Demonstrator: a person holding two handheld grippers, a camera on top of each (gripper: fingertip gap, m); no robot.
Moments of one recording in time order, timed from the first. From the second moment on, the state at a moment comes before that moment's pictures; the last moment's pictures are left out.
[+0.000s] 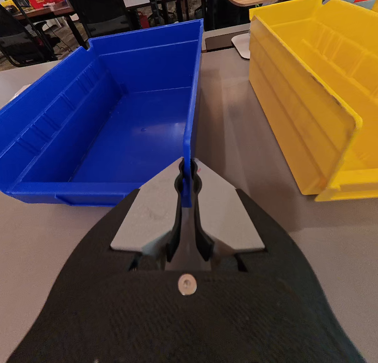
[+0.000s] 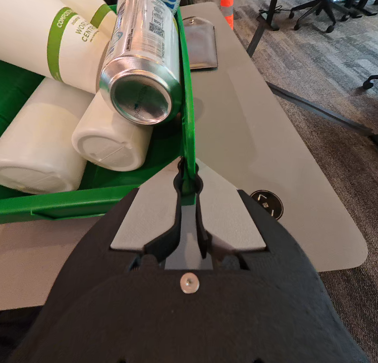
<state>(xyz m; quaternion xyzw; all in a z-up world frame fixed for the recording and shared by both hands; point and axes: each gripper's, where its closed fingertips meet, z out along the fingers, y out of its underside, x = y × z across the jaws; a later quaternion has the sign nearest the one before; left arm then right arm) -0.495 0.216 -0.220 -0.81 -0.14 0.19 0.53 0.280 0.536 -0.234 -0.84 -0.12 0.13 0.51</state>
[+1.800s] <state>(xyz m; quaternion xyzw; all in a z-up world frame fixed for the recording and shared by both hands) -0.481 0.211 -0.232 -0.84 -0.13 0.18 0.50 0.283 0.507 -0.242 -0.89 -0.14 0.11 0.42</state>
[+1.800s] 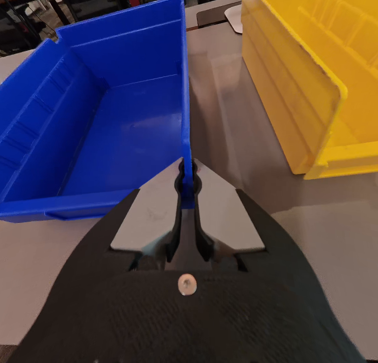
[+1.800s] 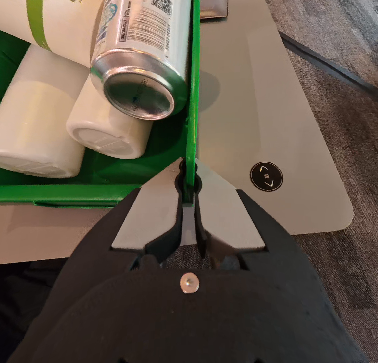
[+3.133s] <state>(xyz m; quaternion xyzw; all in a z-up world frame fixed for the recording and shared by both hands) -0.484 0.209 -0.233 -0.84 -0.15 0.16 0.50 0.288 0.513 -0.241 -0.89 -0.15 0.05 0.44</state>
